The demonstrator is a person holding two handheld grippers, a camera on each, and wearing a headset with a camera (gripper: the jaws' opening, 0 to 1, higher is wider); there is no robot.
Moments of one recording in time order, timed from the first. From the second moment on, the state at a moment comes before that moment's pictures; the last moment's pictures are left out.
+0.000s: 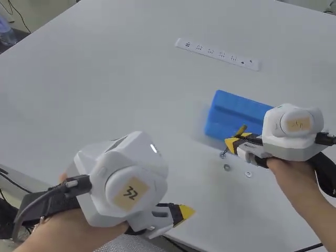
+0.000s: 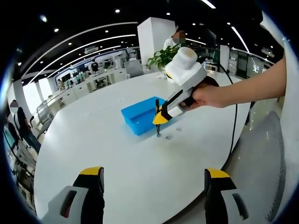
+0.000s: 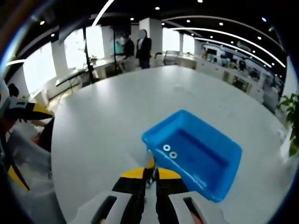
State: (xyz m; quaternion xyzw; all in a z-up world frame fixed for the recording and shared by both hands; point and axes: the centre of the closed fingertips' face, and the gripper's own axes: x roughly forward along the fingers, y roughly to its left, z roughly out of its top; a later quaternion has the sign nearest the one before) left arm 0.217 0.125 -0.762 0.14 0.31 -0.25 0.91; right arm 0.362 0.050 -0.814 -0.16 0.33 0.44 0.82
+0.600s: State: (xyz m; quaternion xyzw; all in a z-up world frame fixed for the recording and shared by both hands) left arm 0.216 0.130 -0.757 0.15 0.31 -0.24 0.91; right arm 0.354 0.054 -0.799 -0.18 0.32 0.46 0.81
